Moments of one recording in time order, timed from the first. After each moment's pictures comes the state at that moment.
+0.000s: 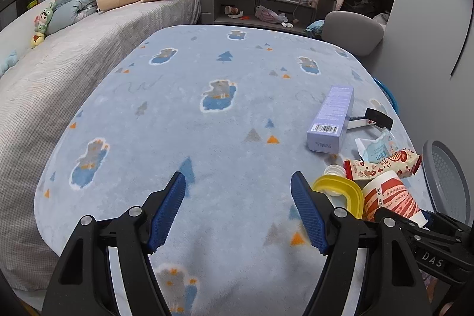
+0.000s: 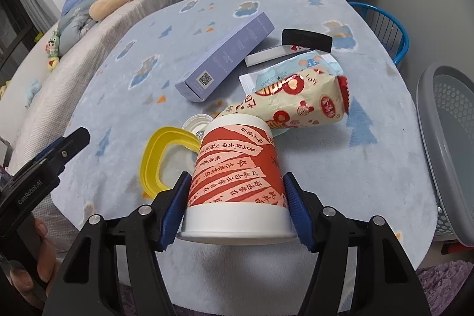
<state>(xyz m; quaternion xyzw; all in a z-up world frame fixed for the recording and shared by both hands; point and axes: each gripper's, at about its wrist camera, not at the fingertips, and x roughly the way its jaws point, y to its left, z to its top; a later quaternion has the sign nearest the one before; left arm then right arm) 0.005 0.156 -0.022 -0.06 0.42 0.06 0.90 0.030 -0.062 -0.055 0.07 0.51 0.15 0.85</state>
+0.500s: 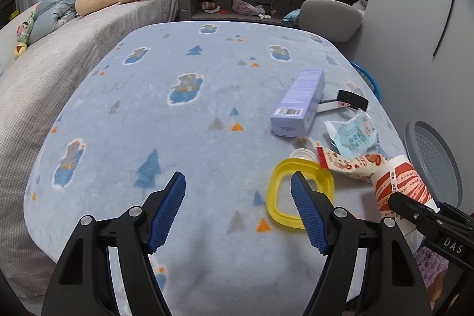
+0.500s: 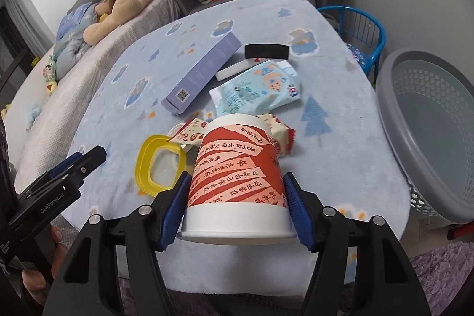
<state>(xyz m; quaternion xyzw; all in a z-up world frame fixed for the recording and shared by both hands) 0.001 0.121 -0.024 -0.04 0.44 0.01 0.90 0.006 -0.108 -0.039 0.11 0.48 0.12 0.86</state>
